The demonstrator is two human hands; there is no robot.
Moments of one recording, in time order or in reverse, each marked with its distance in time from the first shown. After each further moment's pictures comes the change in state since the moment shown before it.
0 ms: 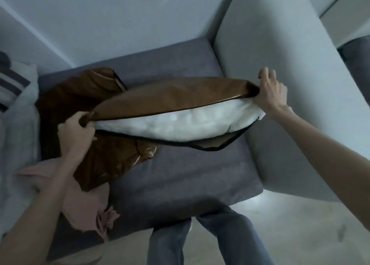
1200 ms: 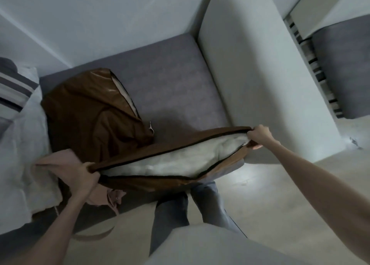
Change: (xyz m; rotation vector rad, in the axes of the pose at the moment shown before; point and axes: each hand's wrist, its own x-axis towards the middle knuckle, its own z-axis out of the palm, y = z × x) left_hand -0.149 -0.026 -0.071 0.176 -0.386 -0.338; right_hand -0.171 0.045 -0.057 0.309 -0.645 0.579
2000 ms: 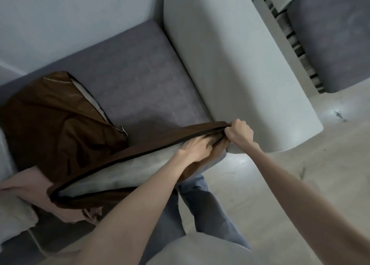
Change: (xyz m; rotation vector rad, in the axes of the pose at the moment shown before) left_hand -0.117 0.303 0.275 0.517 -0.671 0.984; right_hand 0.036 0.051 0.005 -0.035 0.124 -0.067
